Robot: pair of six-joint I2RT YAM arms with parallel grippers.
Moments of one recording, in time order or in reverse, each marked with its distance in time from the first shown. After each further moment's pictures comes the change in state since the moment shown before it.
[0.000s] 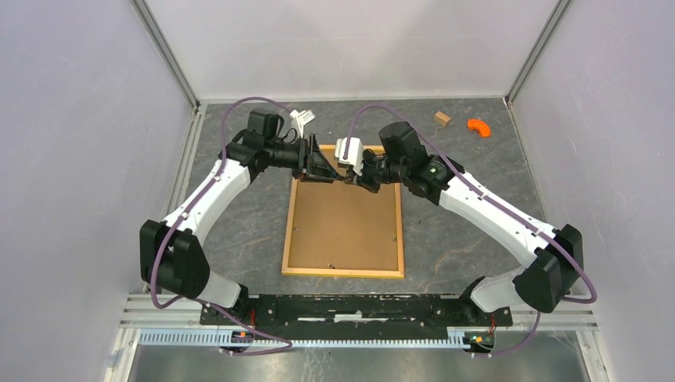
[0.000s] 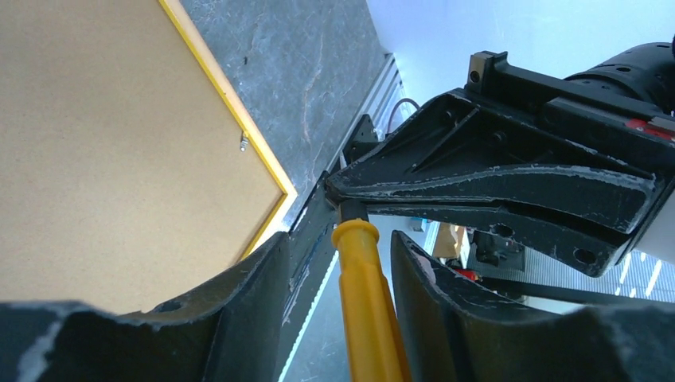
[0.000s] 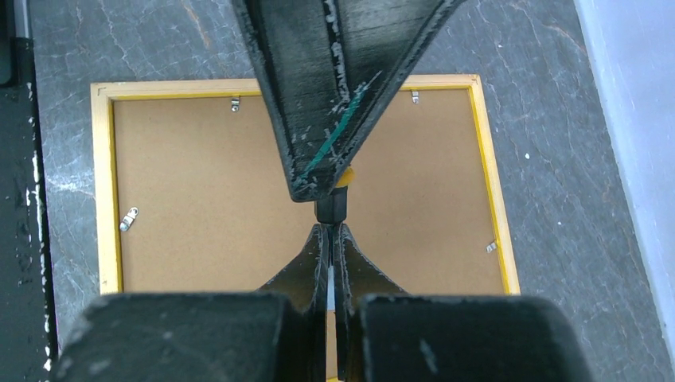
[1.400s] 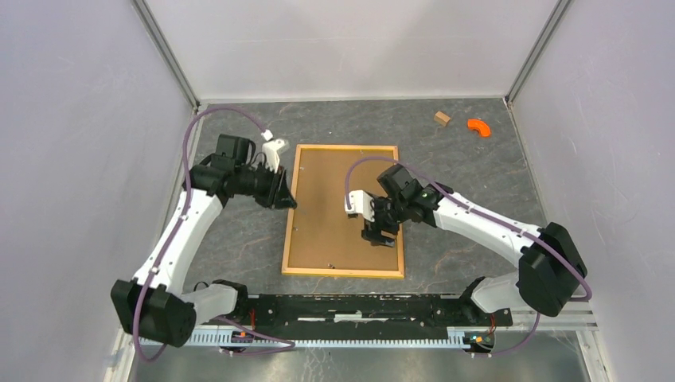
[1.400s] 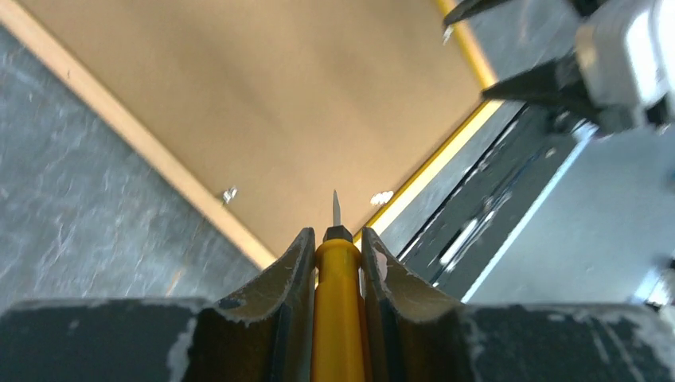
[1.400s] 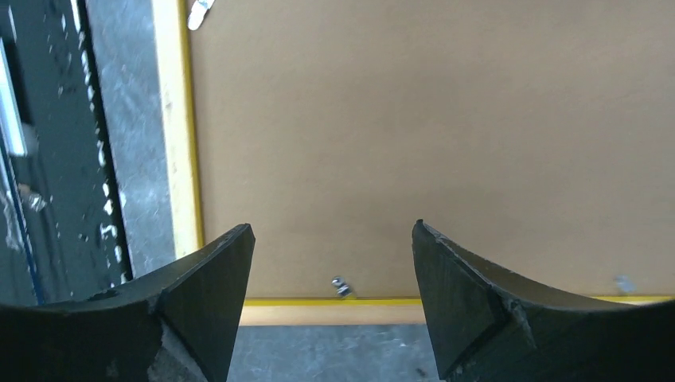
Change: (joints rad) left arm 0.108 -0.271 -0.100 -0.367 -0.336 0.546; right arm 0.029 -0.029 -0.312 -0.119 0.038 -0.092
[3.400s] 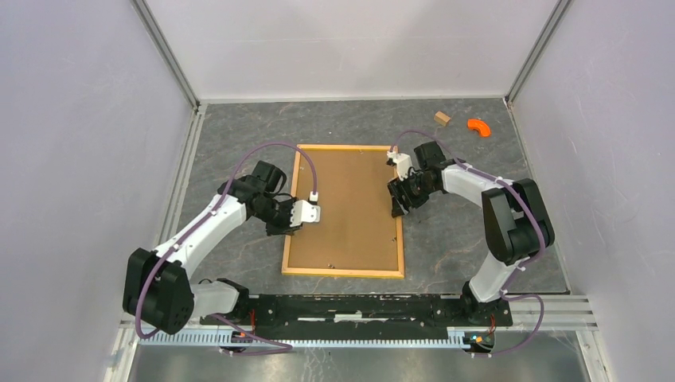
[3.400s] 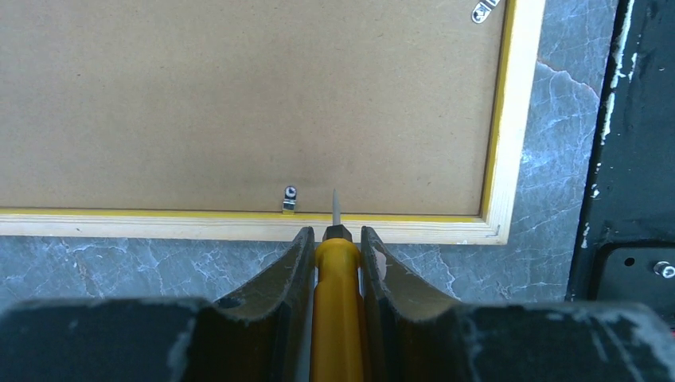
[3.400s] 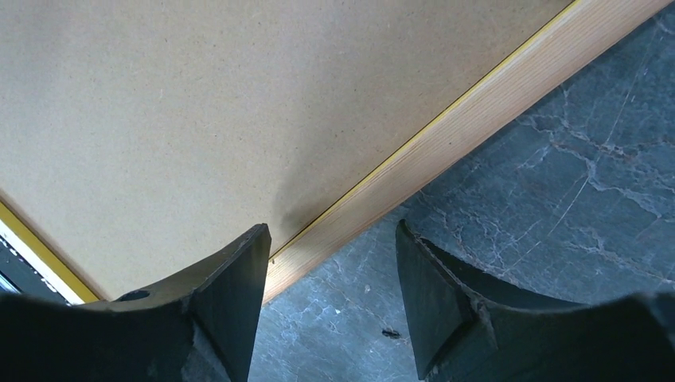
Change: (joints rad) left arm -0.173 0.044 -0.277 -0.019 -0.158 1.065; right arm -0.454 0.335 0.023 0.079 -0.045 0.395
